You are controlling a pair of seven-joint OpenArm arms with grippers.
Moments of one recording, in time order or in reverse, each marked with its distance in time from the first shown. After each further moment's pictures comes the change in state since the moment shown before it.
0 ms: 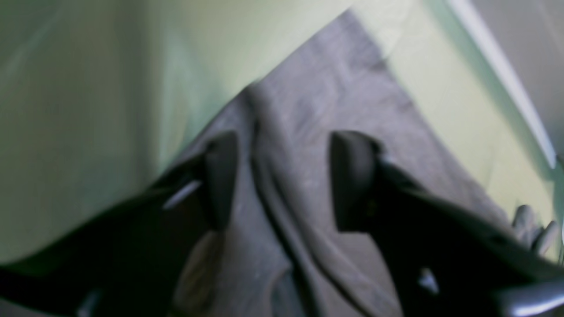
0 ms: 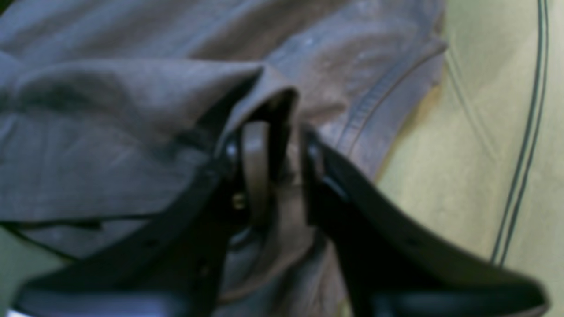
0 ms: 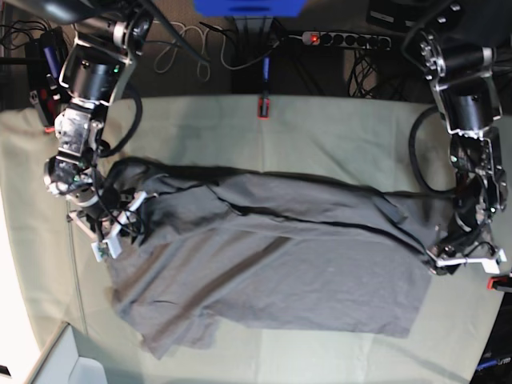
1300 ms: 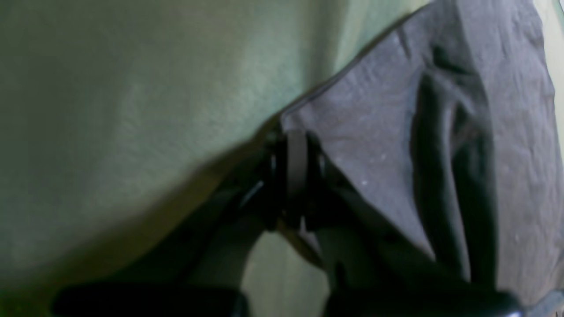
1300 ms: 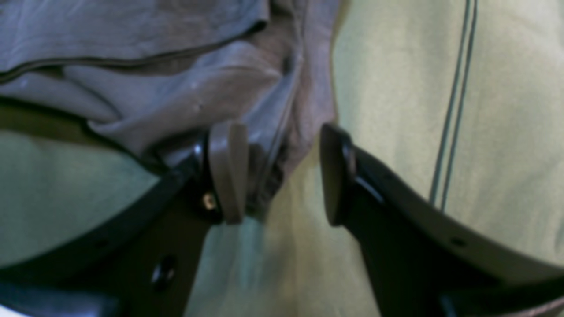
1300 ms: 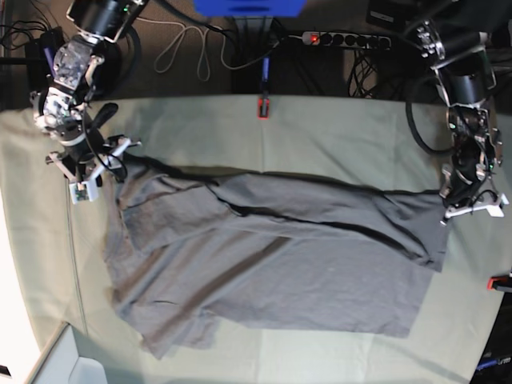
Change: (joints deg) left arm 5.3 0.2 -8.4 -9.5 -0.4 -0.5 -4.3; right arm -15.2 -4.3 7.3 15.3 0.4 0.0 0.2
